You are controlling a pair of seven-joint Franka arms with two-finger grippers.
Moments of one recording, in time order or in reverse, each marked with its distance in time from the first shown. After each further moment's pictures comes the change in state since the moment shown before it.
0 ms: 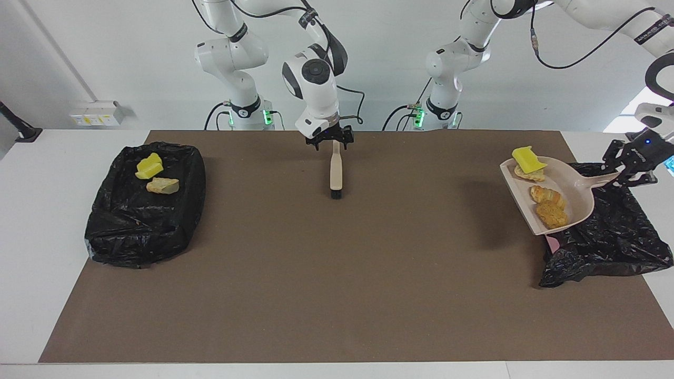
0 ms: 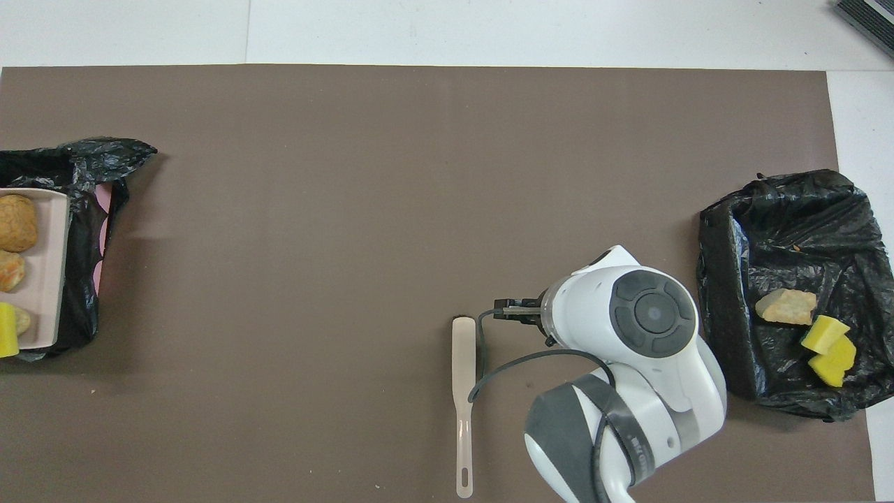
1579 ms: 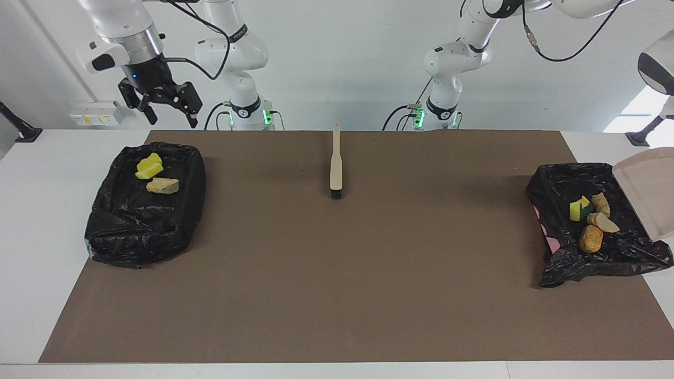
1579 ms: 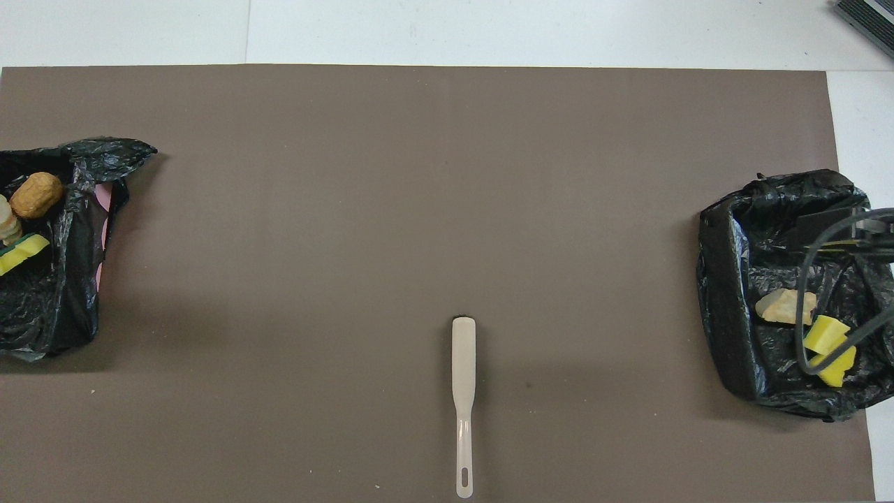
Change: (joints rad) left arm -0.256 -0.057 -0.019 0.029 0.881 0.140 -0.437; right arm 0.076 -0.053 -0.530 0.572 -0.051 -0.653 -0.374
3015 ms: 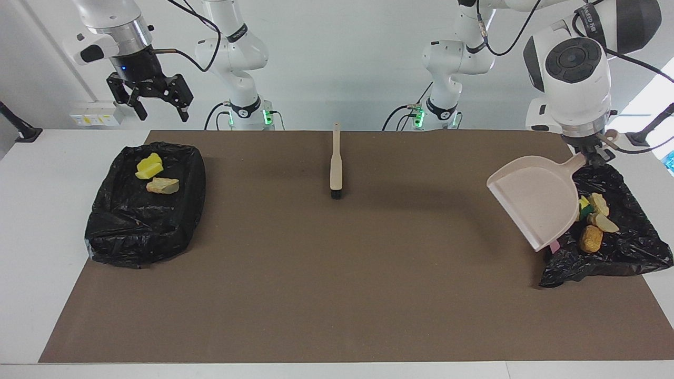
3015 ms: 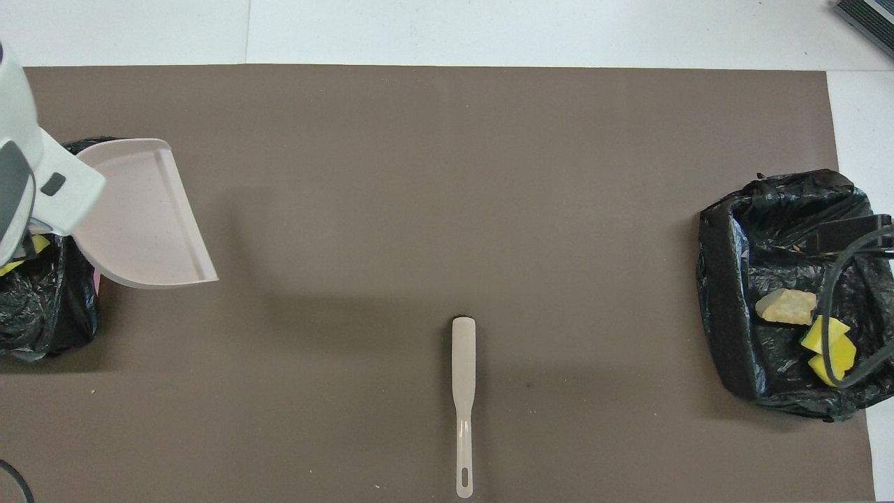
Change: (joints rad) left arm -0.479 -0.074 -0.018 -0.117 -0.454 -0.492 -0.929; right arm -0.012 -0.005 -0.009 -0.002 0.000 0.004 -0.091
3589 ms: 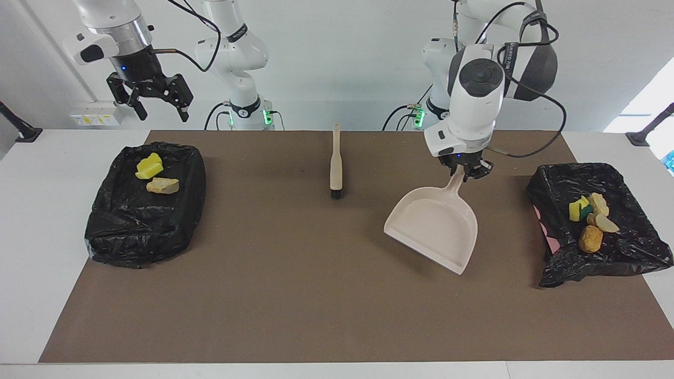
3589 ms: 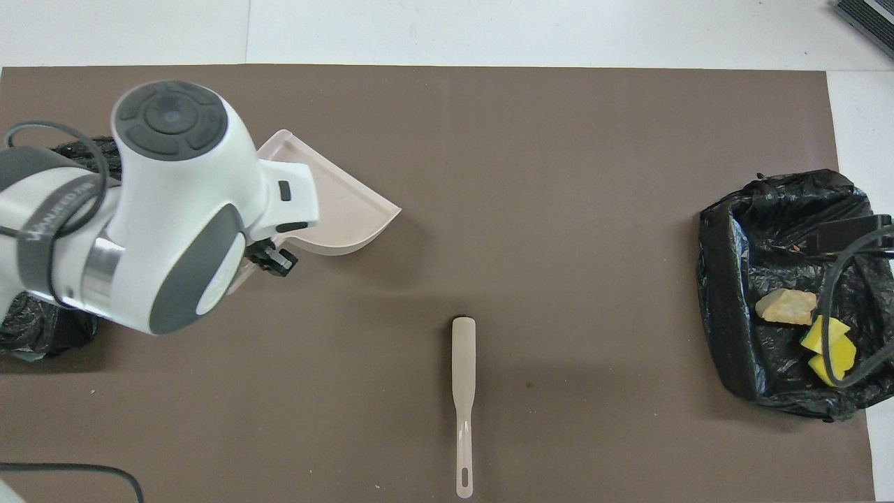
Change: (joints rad) left arm -0.221 0.035 -0.004 -0.088 -0.299 0.202 -0.674; right arm 0.000 0.000 0.000 0.000 0.000 0.000 0.000
